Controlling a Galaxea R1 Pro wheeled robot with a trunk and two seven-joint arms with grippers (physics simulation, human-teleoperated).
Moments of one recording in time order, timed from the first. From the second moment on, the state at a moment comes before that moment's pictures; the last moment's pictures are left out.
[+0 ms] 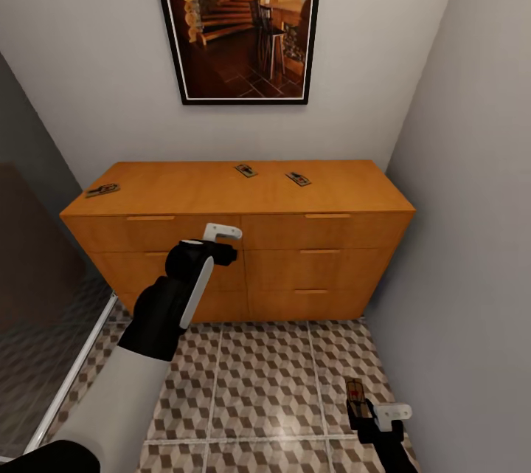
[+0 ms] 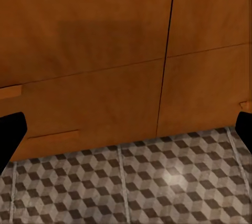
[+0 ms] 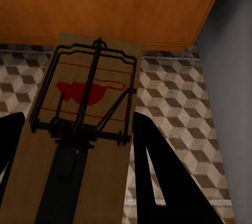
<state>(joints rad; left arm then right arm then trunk) -0.82 -0.14 -0.23 -1.32 0.02 1.01 0.22 -0.49 -0.05 -0.54 -0.02 0.57 -0.75 0.01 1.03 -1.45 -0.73</state>
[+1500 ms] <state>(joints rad) -1.53 -0.15 -0.16 -0.56 0.04 1.02 0.22 -0.49 -0.04 -0.54 -0.02 0.57 -0.74 0.01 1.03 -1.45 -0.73</state>
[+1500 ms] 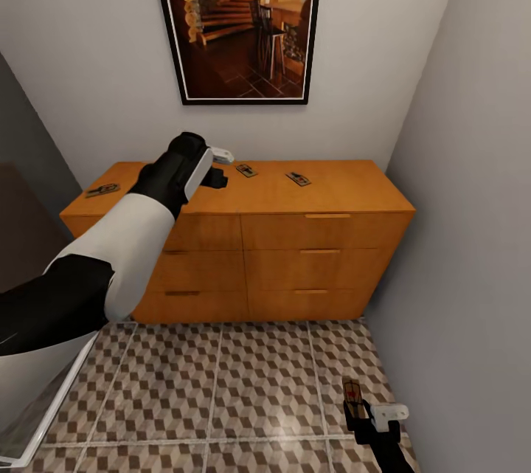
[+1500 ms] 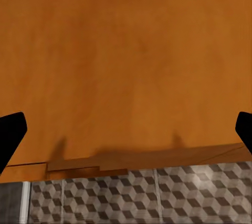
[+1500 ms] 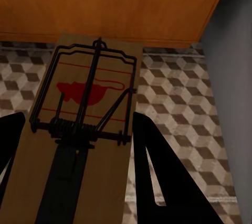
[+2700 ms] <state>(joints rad) -1.53 -0.15 -0.17 -0.58 0.06 1.02 0.21 -0.49 -0.04 -0.54 -0.02 0.57 -0.74 0.01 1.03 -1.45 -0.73</state>
